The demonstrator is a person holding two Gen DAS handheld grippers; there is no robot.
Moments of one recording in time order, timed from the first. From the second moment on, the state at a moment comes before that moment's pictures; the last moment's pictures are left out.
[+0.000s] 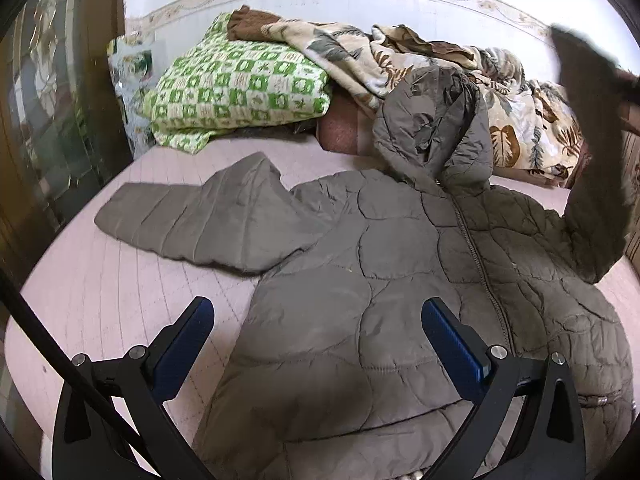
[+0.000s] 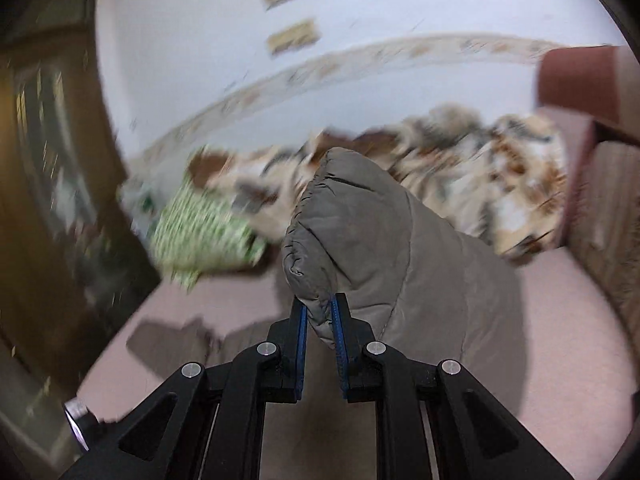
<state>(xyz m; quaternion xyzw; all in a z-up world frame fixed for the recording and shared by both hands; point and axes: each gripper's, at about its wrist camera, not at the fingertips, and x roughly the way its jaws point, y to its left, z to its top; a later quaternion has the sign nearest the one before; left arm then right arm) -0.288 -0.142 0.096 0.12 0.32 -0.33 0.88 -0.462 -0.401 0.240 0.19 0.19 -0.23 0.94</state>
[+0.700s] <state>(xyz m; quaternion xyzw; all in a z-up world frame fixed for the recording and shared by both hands) -0.290 -0.143 0.098 0.10 0.32 -0.33 0.88 -0.334 -0.335 0.058 0.28 0.33 -0.05 0.90</state>
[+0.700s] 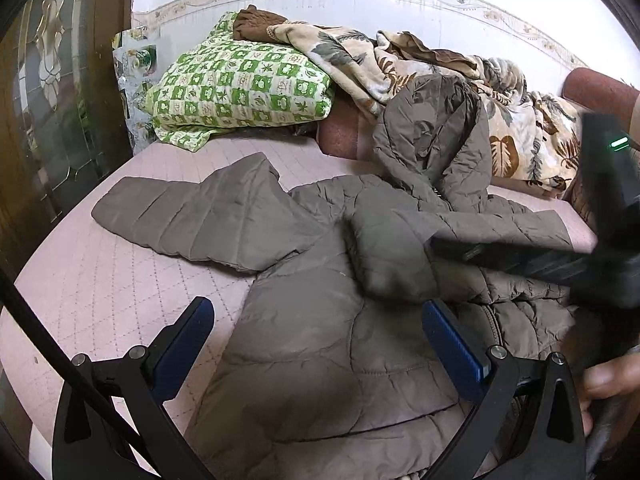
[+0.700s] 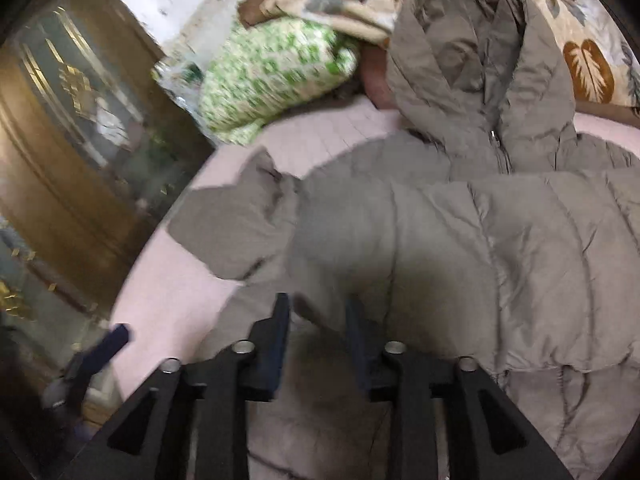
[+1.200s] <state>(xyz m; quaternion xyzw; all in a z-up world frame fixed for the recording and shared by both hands) -0.300 -0.170 0.079 0.15 0.33 -0.33 0.87 -0.407 -0.449 0.007 0.22 0.43 -0.32 0.82</state>
